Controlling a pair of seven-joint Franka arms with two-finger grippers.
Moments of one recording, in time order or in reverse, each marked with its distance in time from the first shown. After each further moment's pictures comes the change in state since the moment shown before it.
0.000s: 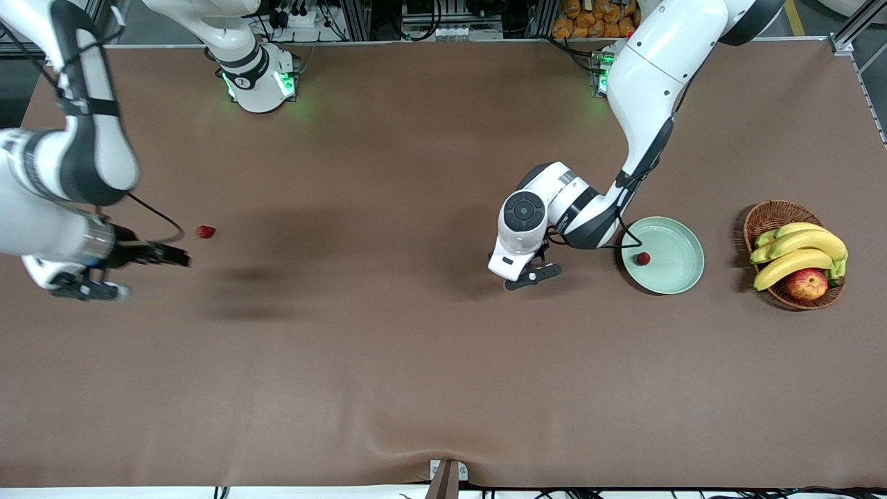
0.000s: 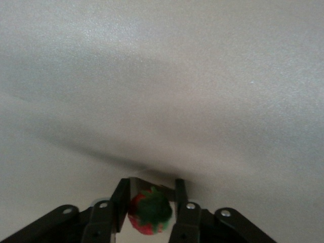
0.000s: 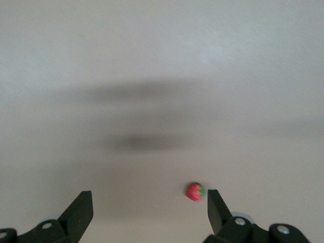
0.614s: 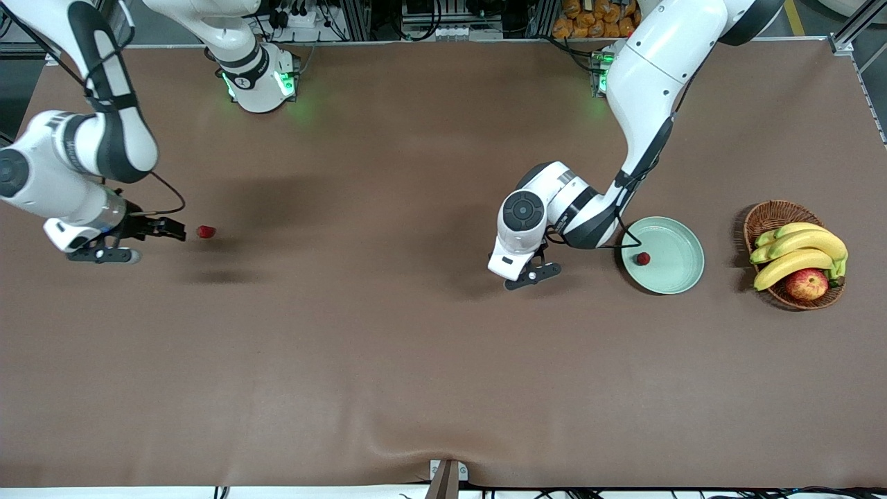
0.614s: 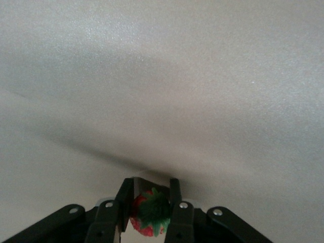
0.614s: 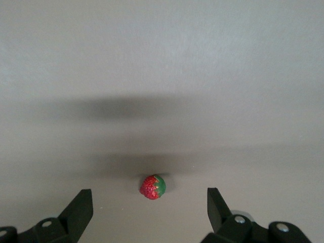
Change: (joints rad) left arm 0.001 -0.001 0.001 0.000 0.000 -0.002 -0.008; right arm 0.000 -0.080 -0.051 -0.426 -0.080 0.421 -0.040
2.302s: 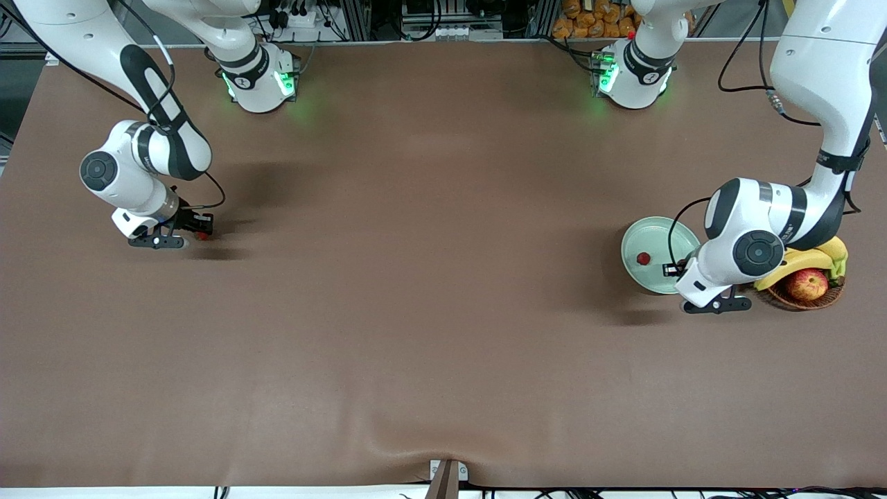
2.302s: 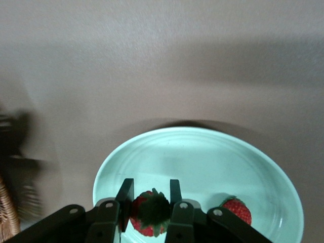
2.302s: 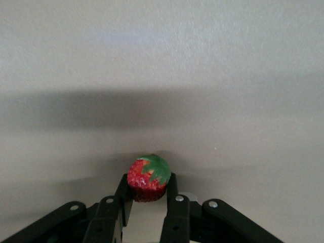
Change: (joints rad) left arm 0.589 -0.196 0.010 -0.186 0.074 -0.106 0.787; right arm 0.004 0.131 0.000 -0.195 -0.006 0.345 0.018
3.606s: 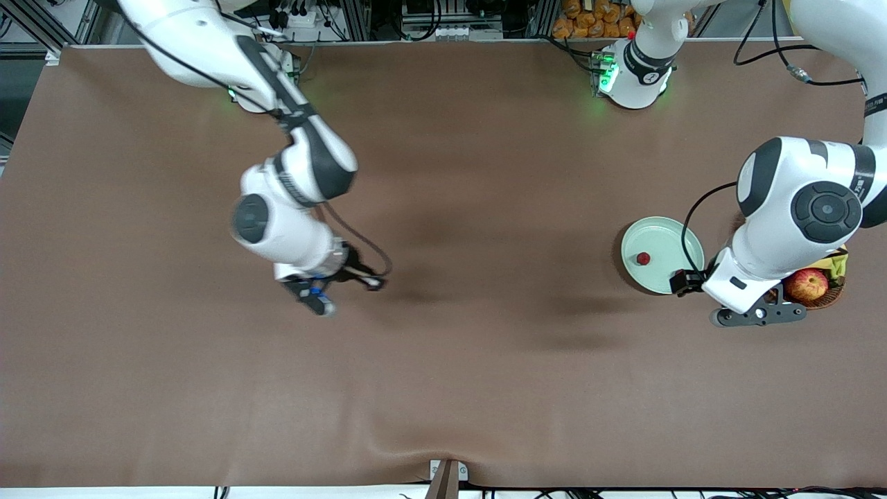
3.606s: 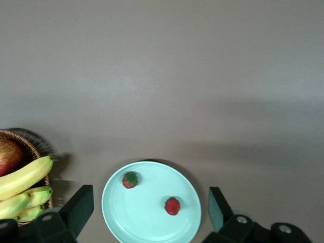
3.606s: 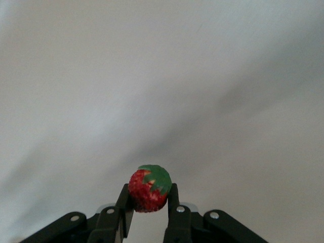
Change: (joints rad) left arm -0.008 -0.129 -0.140 0.291 -0.084 -0.194 -0.004; right arm 0.432 0.321 0.332 0.894 0.316 -0.355 1.171
